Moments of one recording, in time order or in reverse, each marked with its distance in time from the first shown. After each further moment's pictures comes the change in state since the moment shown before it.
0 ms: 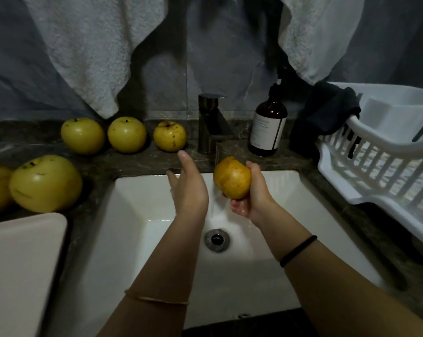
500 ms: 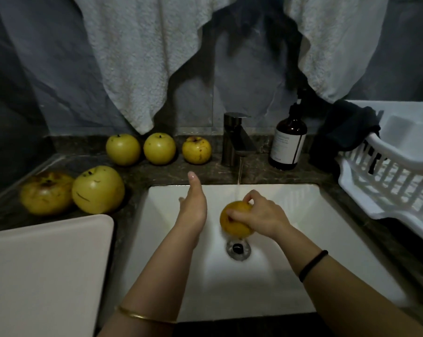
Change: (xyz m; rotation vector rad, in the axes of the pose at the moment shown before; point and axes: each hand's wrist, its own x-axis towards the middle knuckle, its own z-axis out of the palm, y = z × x) left_hand -0.002 0.003 -0.049 0.132 -0.116 -0.160; right_hand -0.009 0.013 0.004 -1.316 0.046 -0.448
